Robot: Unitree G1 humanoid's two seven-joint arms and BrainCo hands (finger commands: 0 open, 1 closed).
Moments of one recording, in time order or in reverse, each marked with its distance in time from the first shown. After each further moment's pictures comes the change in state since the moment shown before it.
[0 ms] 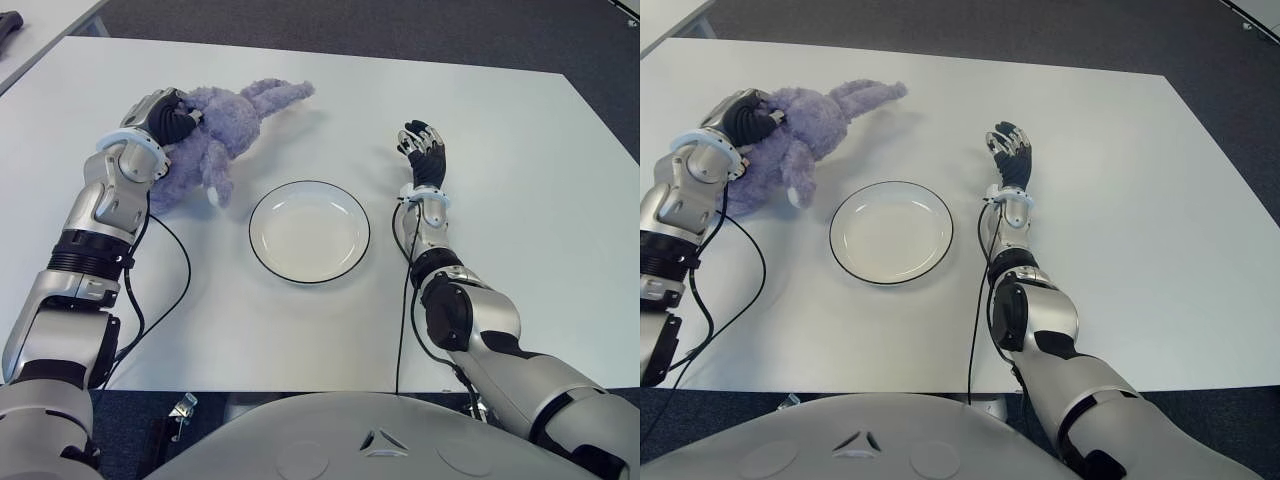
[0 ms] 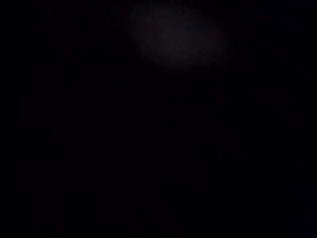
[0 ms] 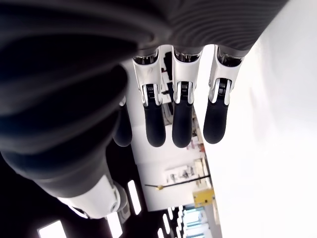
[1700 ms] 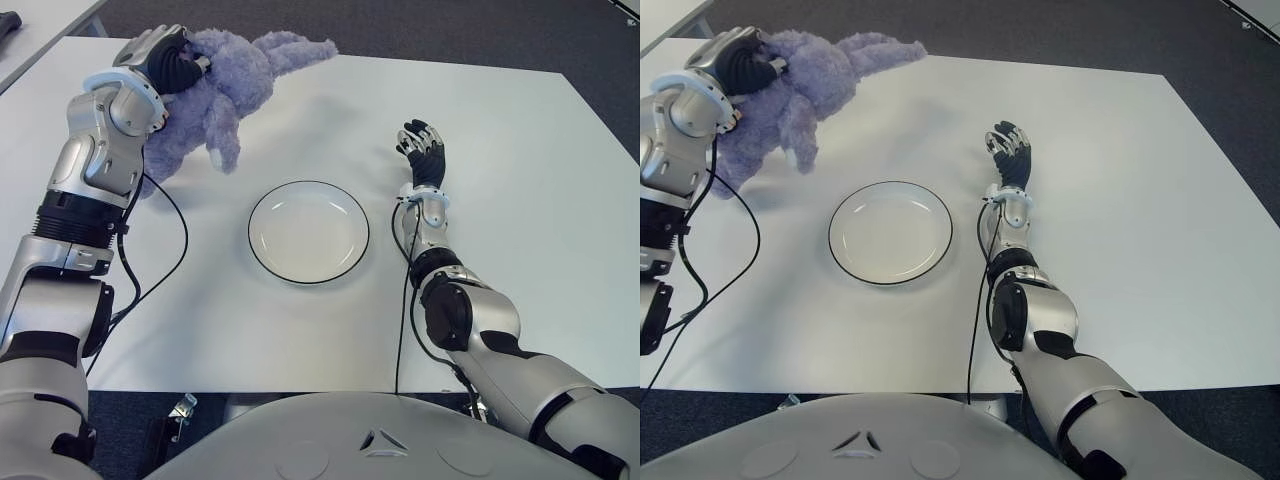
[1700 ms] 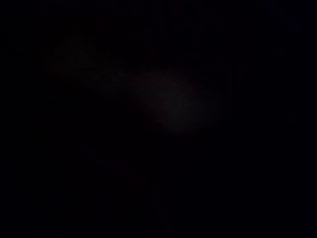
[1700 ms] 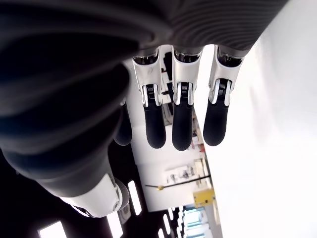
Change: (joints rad) left arm -0.176 0.038 -0.041 -0.075 0.088 0.026 -0.086; right arm -0.002 0.003 0.000 0.000 0.003 0.000 -0.003
